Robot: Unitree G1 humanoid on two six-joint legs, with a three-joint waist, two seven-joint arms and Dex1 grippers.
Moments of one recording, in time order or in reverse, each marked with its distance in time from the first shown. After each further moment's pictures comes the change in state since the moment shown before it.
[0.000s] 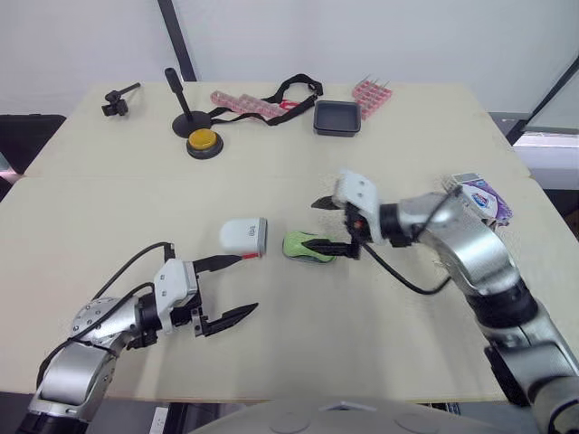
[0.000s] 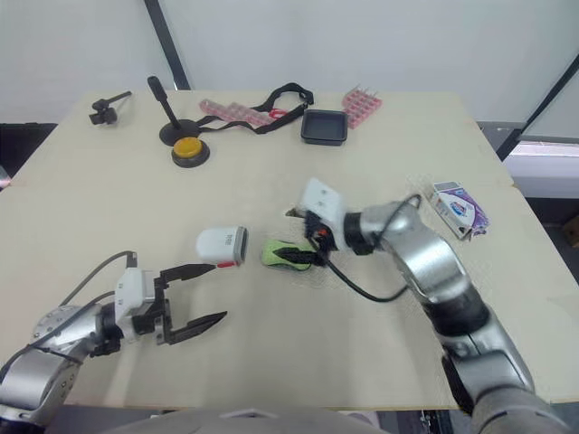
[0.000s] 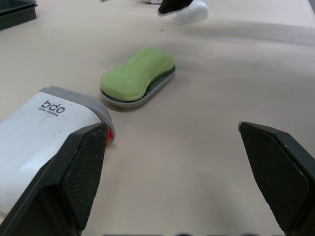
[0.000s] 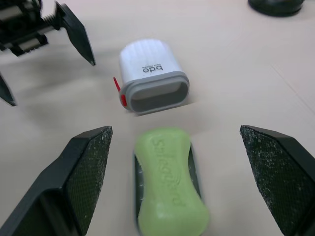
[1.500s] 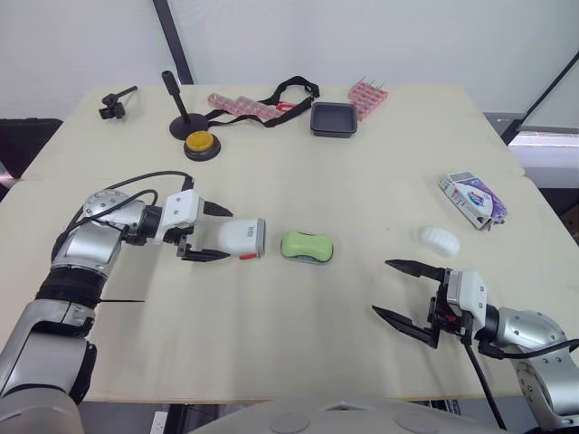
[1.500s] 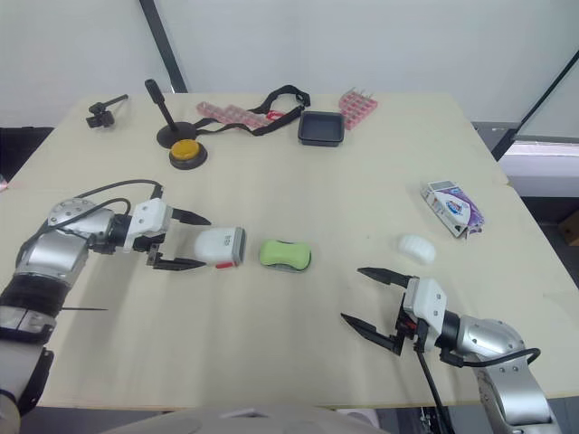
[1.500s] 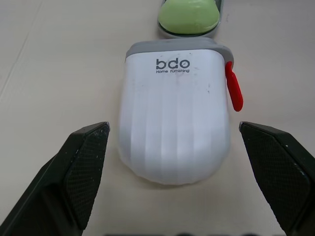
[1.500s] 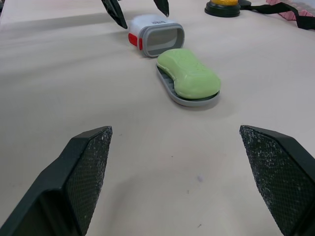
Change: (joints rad) left arm -0.781 0.101 -0.216 0.772 0.257 -0.168 -0.391; right arm 0.618 -0.062 -0.194 0.173 0.056 -0.826 0.108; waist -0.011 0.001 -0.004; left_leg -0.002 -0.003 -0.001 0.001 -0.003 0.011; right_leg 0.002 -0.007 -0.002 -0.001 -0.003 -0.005
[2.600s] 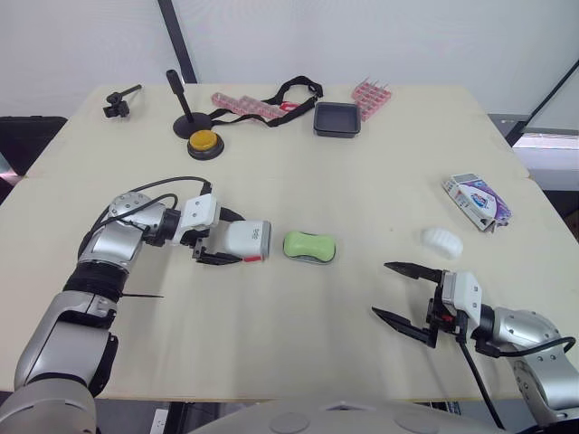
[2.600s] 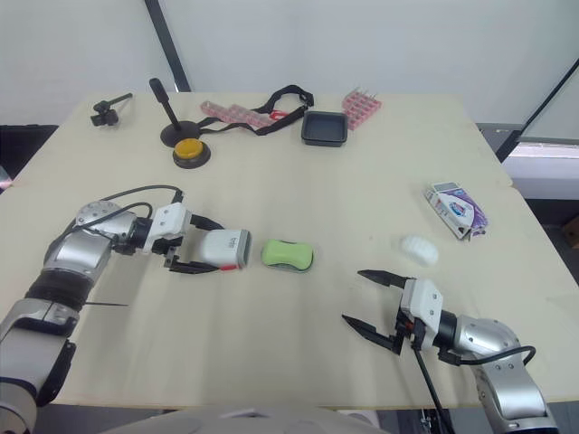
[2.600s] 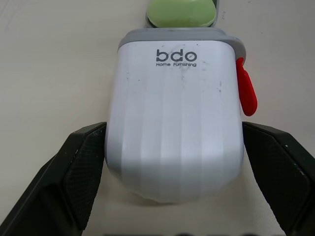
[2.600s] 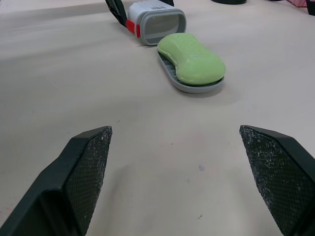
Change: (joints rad) left arm -0.025 -0.070 -0.034 0.053 0.034 0.002 -0.017; right arm -0.025 -0.019 0.036 0.078 -0.013 -0.043 -0.006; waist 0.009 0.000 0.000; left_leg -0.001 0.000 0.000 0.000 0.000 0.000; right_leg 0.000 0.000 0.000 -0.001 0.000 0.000
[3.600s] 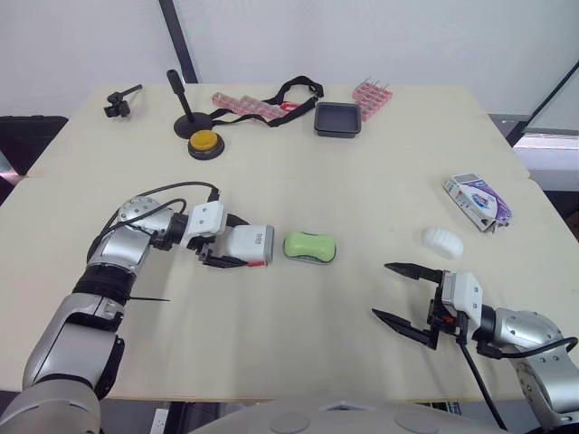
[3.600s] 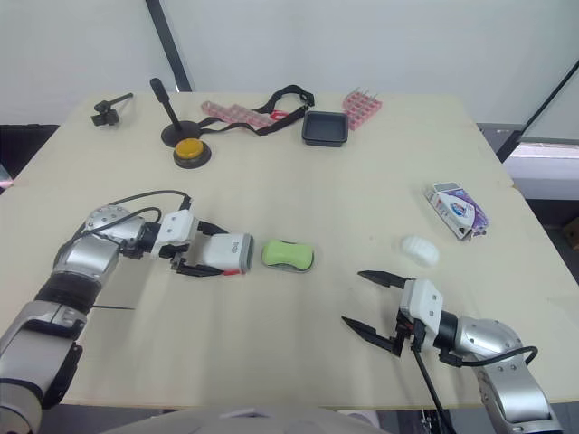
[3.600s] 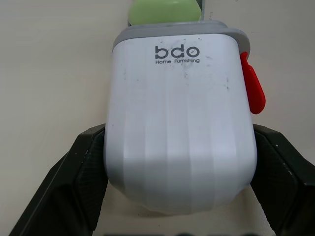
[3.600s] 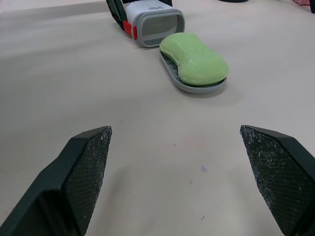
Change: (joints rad) left arm 0.008 -0.029 -0.014 0.013 0.021 -0.070 -0.002; right arm 0.015 -0.016 0.004 -0.028 -0.003 0.019 -0.018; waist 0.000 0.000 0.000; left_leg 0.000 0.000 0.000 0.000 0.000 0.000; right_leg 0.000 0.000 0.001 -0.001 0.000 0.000
